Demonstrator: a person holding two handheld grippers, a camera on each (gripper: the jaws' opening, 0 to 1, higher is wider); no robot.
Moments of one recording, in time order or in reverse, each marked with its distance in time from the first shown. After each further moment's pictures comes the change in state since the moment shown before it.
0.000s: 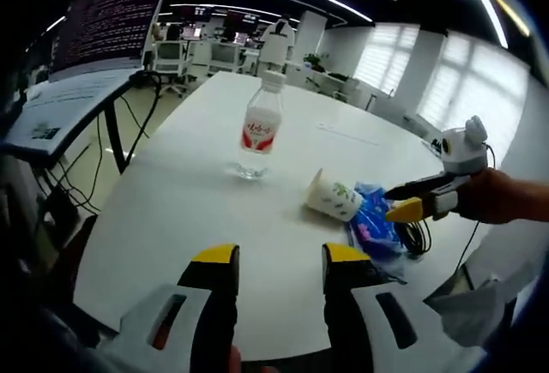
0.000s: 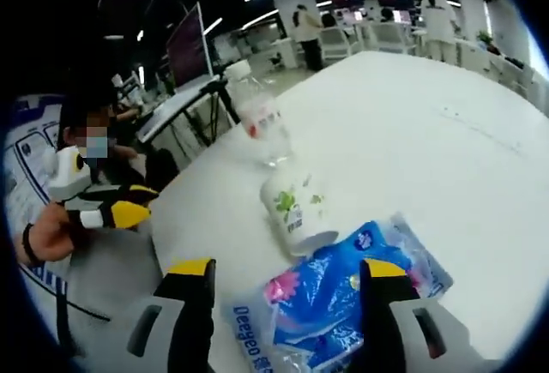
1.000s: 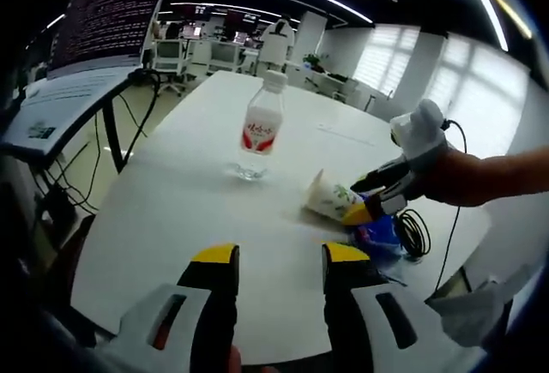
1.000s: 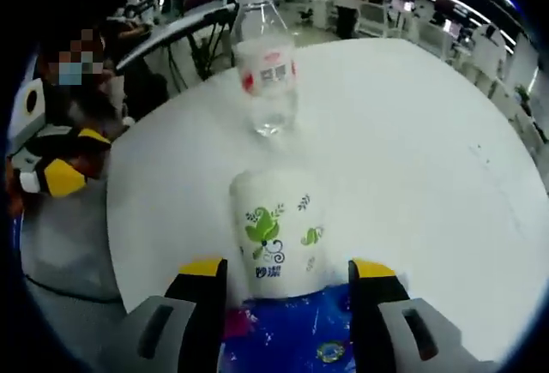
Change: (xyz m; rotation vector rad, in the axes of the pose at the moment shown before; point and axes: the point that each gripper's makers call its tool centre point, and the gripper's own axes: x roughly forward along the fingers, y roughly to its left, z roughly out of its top) left arm 0.003 0.004 0.002 -0.010 0.001 -0.006; right arm 0.059 -0.006 0.001 -0.329 0.247 -0.074
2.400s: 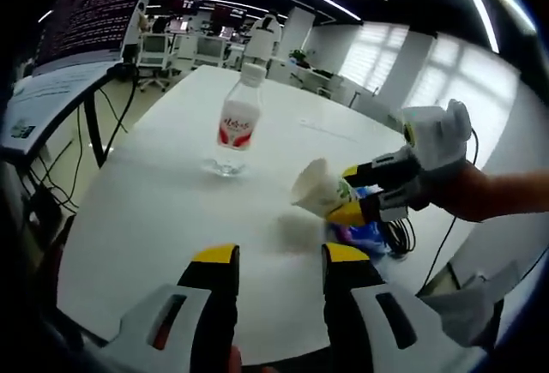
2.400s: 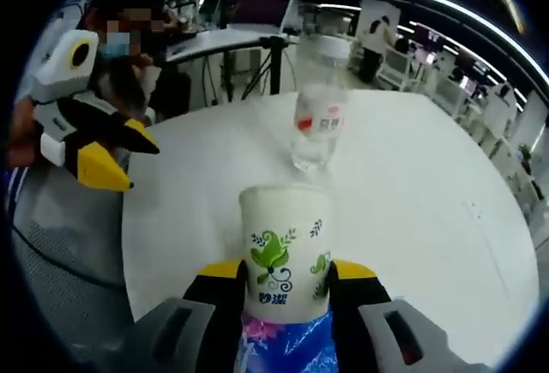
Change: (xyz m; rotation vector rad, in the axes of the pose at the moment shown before) left arm 0.004 -0.022 -0.002 -0.007 0.027 -0.089; right arm -0.025 0.034 0.014 -0.192 -0.159 -0.021
